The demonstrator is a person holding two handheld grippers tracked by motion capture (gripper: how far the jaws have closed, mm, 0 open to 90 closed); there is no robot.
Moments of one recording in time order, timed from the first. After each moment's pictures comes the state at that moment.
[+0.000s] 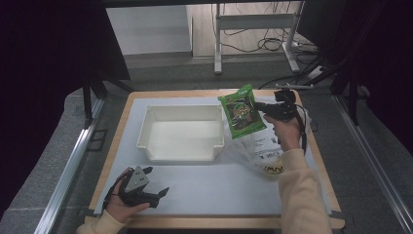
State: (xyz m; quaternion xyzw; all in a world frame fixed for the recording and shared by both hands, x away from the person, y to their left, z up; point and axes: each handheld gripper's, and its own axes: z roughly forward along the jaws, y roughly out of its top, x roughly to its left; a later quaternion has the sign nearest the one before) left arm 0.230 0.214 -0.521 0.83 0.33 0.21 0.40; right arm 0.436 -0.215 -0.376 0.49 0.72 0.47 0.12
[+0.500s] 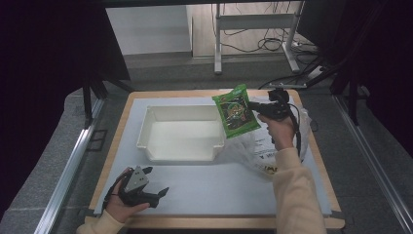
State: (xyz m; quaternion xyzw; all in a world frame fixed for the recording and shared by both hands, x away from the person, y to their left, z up) left arm 0.229 0.215 -0.521 0.83 0.33 0.21 0.40; right arm 0.438 -0.199 -0.378 0.49 0.73 0.47 0.11
